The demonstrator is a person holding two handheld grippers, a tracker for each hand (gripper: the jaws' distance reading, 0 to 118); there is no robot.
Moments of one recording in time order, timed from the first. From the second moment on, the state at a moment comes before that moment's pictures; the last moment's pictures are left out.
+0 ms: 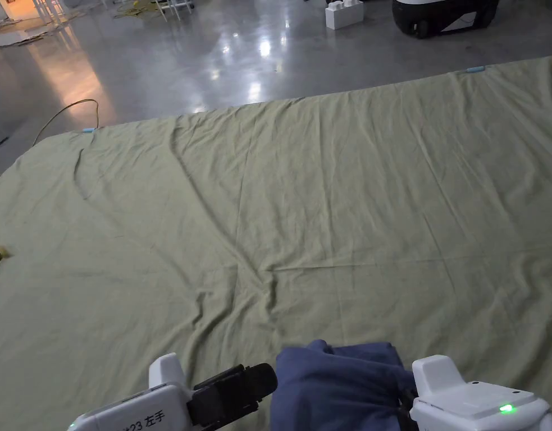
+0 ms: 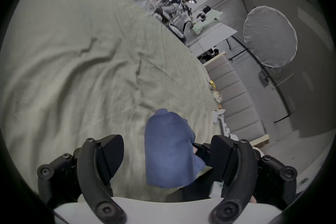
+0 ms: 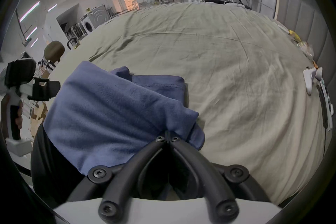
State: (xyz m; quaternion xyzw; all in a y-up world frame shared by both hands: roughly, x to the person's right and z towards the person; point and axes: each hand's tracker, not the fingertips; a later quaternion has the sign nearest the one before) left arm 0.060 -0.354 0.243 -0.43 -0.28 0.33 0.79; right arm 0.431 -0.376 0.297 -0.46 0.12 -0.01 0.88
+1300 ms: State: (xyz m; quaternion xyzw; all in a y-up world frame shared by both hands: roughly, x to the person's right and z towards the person) left arm -0.231 -0.309 0.159 -0.52 0.08 0.15 0.84; right arm 0.482 -0.345 0.364 -0.44 0.14 -0.15 0.87
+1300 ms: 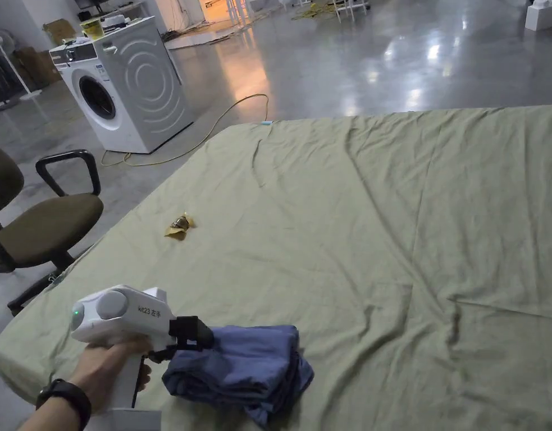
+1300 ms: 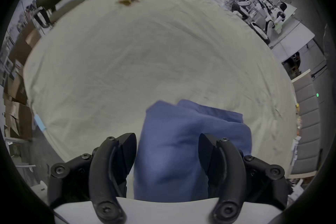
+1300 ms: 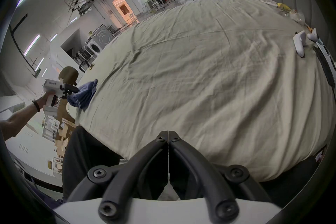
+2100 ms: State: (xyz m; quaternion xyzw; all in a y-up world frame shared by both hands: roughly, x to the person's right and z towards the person) left arm 0.116 -0.106 0.349 -0.06 -0.09 -0.09 0.99; right arm 0.510 -0.183 0.382 -0.13 0.05 -0.07 0.99
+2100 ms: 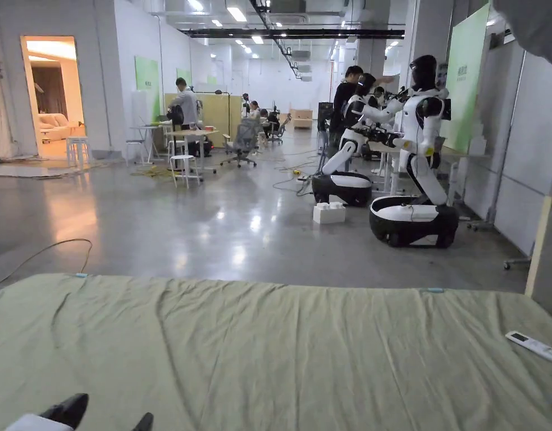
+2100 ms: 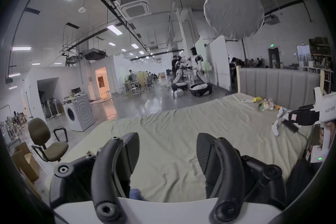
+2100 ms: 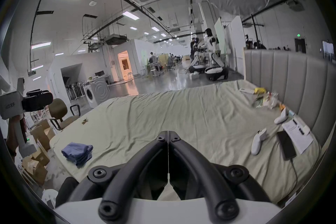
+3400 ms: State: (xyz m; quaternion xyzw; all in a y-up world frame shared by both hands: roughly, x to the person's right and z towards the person) left arm 0.112 -0.128 0.375 -0.05 -0.04 -0.06 1.00; right arm 0.498 -0.151 0.408 -0.04 0.02 -0.07 1.00
